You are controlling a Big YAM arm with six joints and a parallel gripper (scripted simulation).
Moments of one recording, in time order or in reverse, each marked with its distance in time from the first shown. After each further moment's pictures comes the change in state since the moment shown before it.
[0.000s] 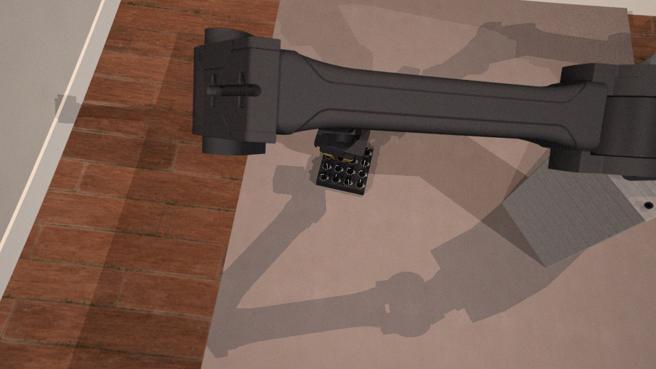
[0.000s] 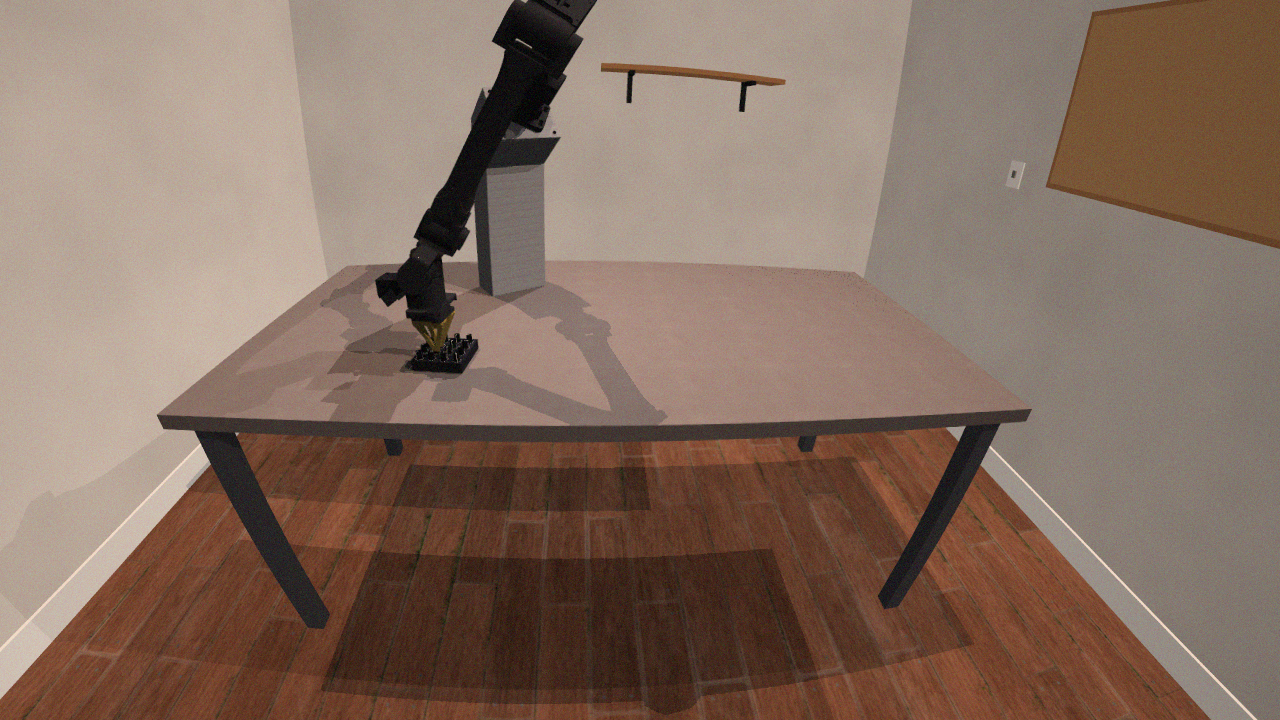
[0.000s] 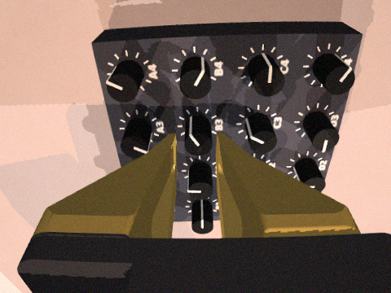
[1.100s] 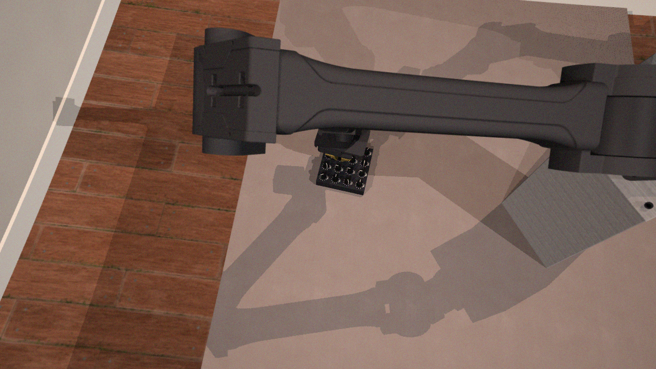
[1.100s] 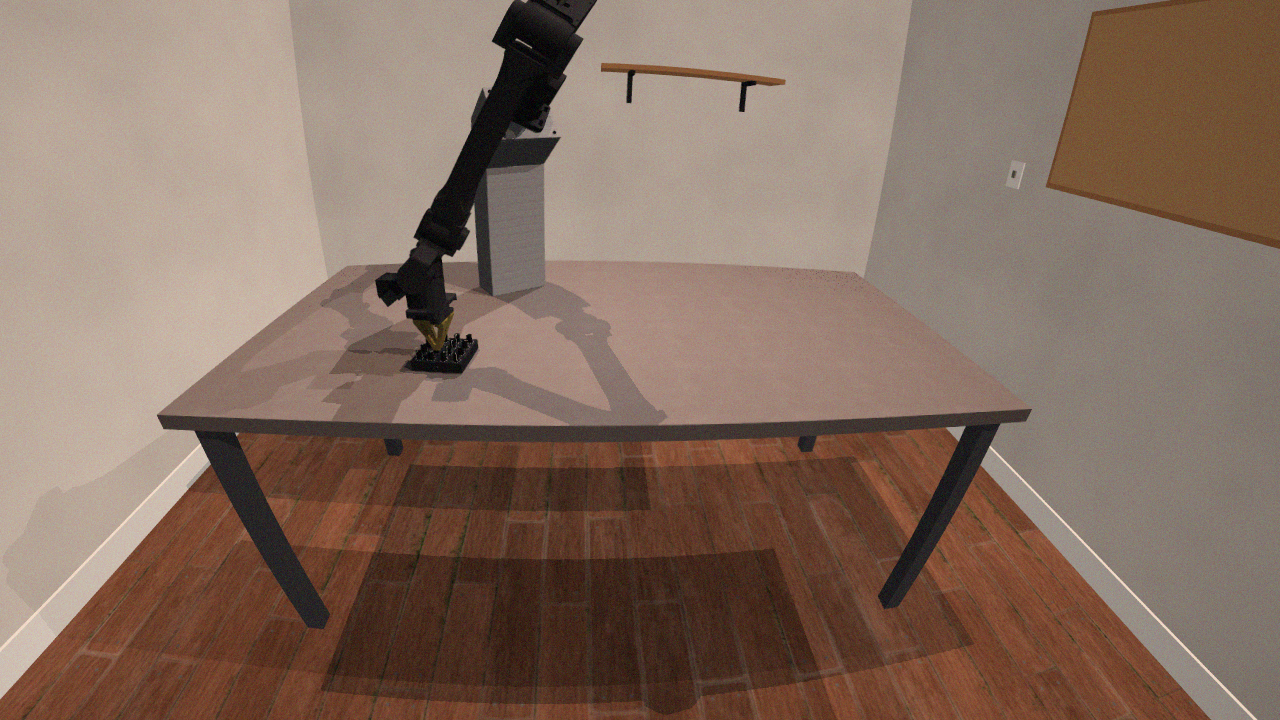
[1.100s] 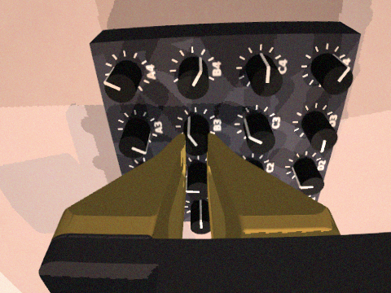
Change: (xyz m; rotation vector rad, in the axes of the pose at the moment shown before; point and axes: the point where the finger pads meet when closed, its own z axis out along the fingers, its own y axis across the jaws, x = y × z) arm 0.000 0.000 0.000 0.000 0.000 0.000
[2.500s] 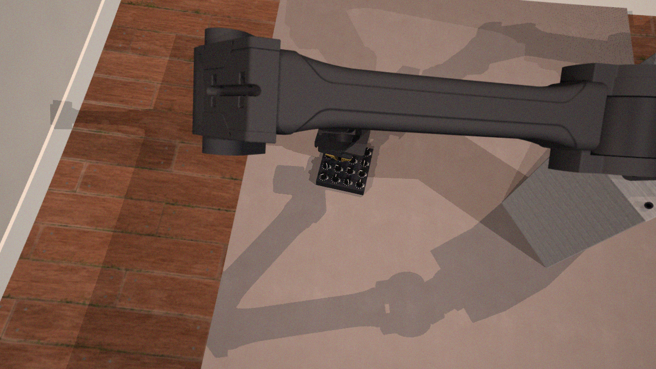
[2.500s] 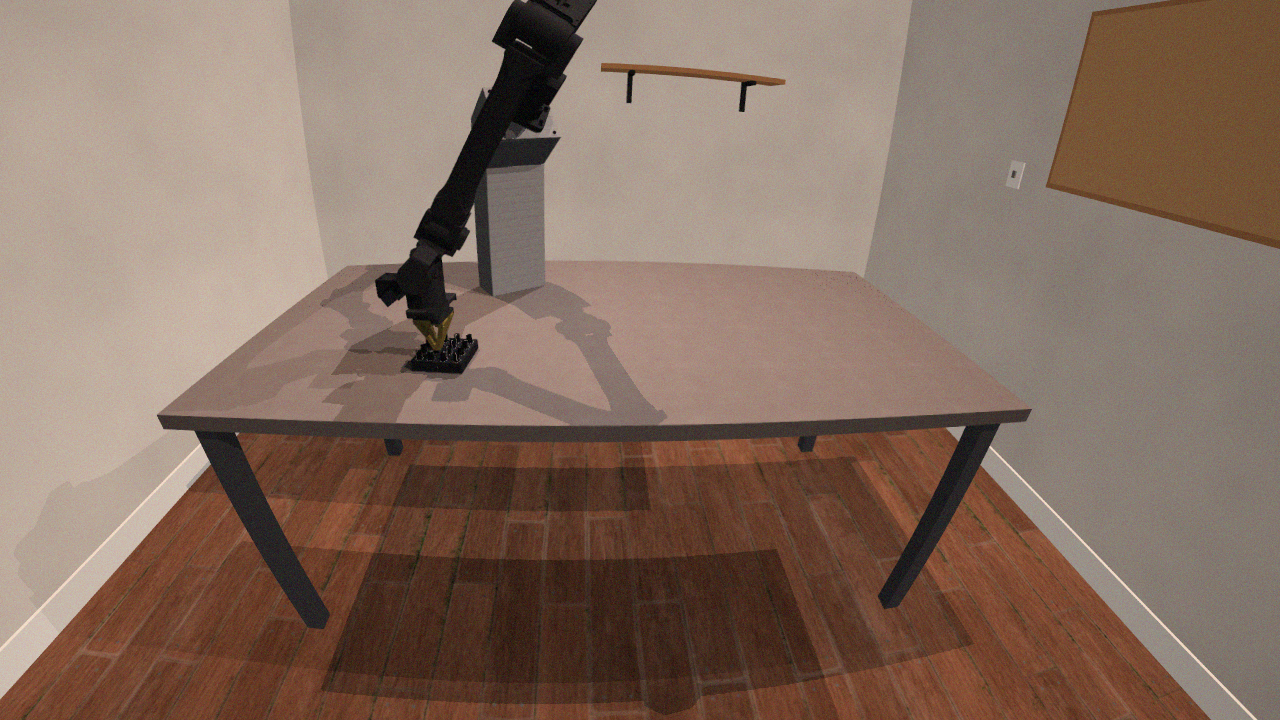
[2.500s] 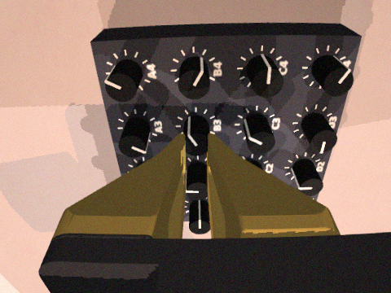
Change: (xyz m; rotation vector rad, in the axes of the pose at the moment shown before) arm 0.000 0.000 0.000 0.000 0.000 -0.014
